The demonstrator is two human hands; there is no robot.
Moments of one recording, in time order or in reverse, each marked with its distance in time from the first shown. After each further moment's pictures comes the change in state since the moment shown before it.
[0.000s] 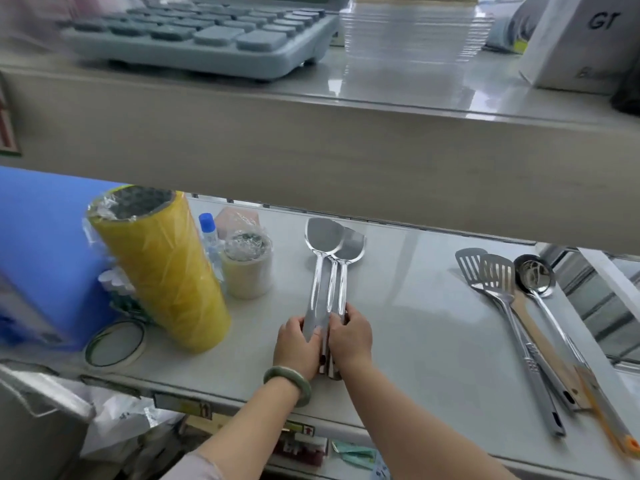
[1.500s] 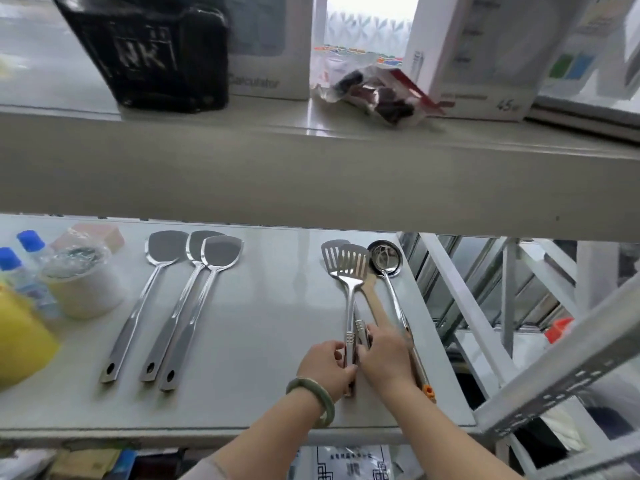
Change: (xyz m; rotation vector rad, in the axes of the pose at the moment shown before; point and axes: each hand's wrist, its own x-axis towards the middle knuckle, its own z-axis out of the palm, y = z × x) left_hand -0.120 0.128 0.218 0.206 -0.420 0.250; right_hand 0.010 0.102 -0.297 -0.690 0.163 -0.128
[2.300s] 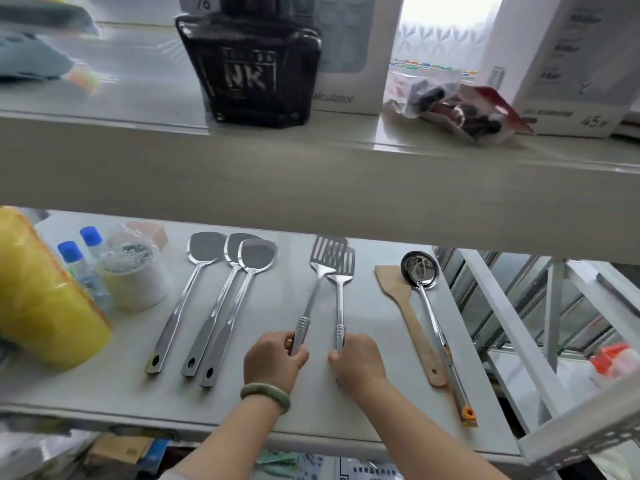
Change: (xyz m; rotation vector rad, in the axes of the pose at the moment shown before) left_hand 0.003 -0.075 -0.078 0.177 0.560 -0.028; right_hand 0.007 -0.075 0.045 0.010 -0.274 -0.021
